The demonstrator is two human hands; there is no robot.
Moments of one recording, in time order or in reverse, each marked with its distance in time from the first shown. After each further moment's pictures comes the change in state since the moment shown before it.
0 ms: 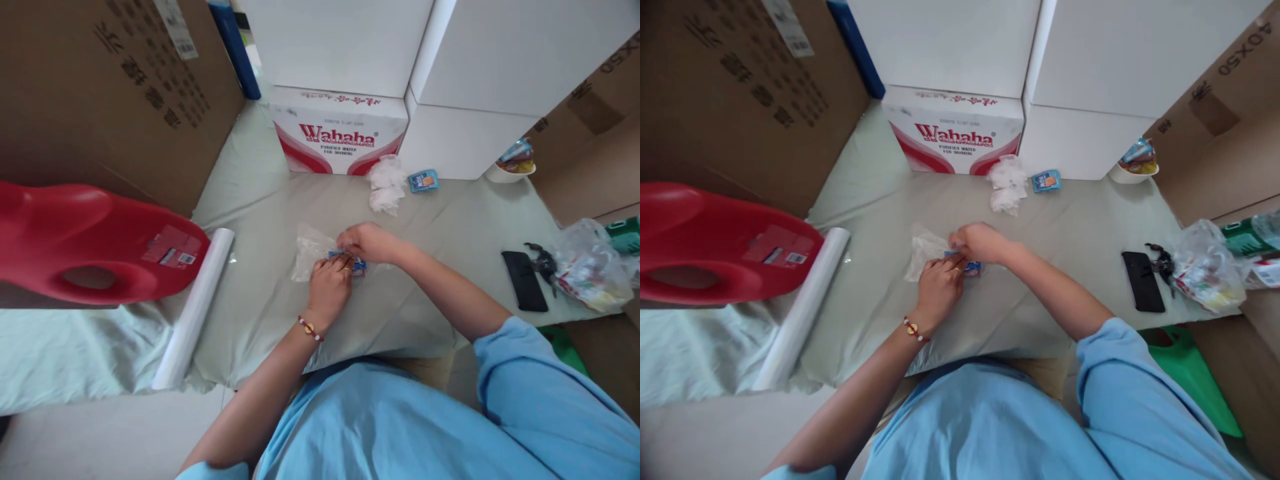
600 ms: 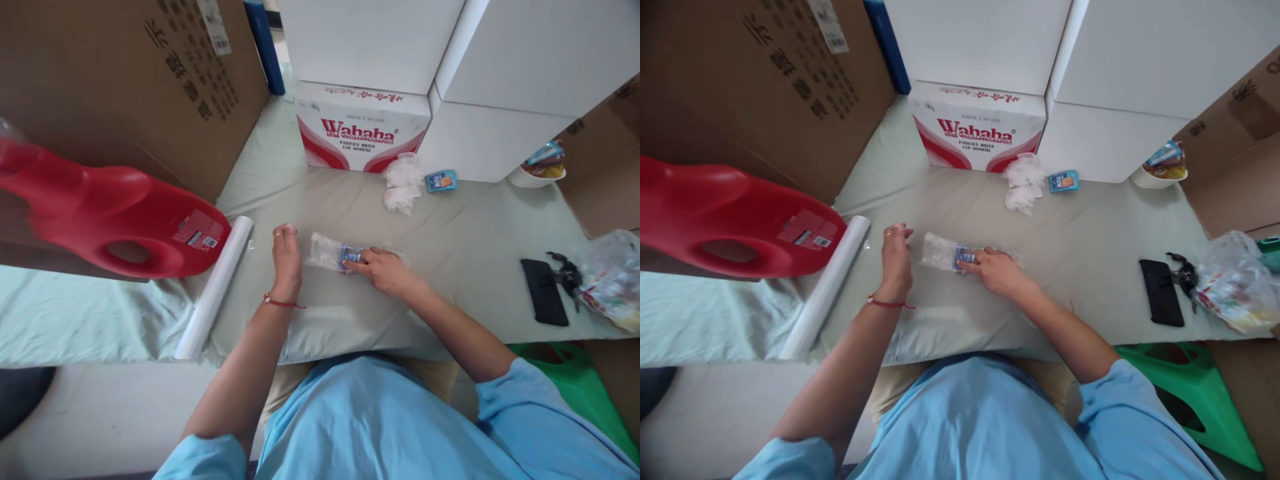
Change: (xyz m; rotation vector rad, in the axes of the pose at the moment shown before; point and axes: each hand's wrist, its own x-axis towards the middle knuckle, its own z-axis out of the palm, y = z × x) left_hand 0.013 -0.092 -0.020 -0.649 0.551 -0.771; right_hand -0.049 -0.026 0.061 -0.191 -0.017 0.049
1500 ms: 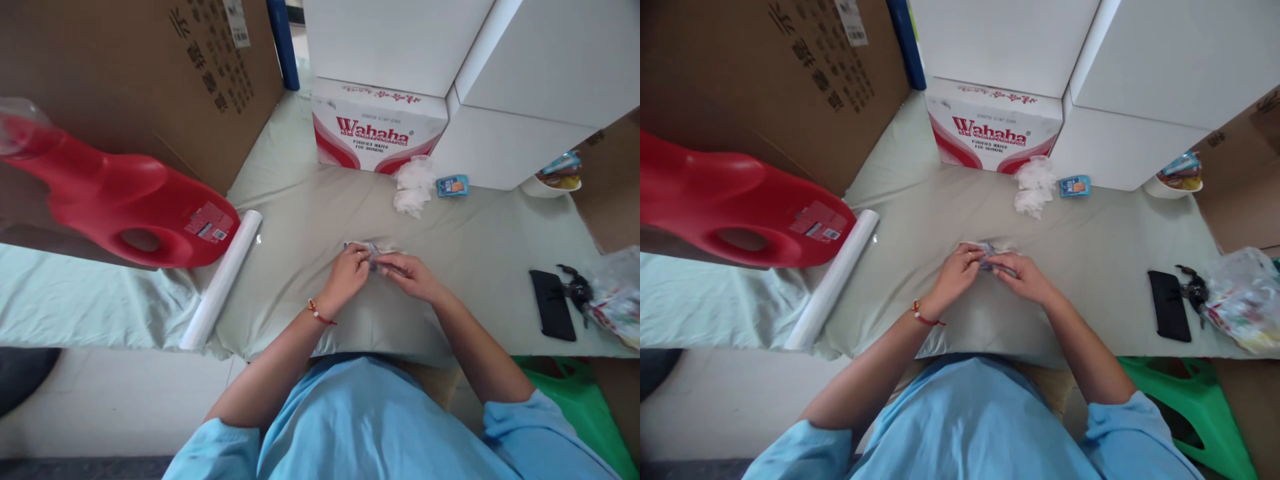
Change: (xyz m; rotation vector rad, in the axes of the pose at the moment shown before) left_hand -0.072 0.042 0.038 0.259 -0.655 0.389; right_hand -0.030 0.032 0.012 0.688 0.307 0.000
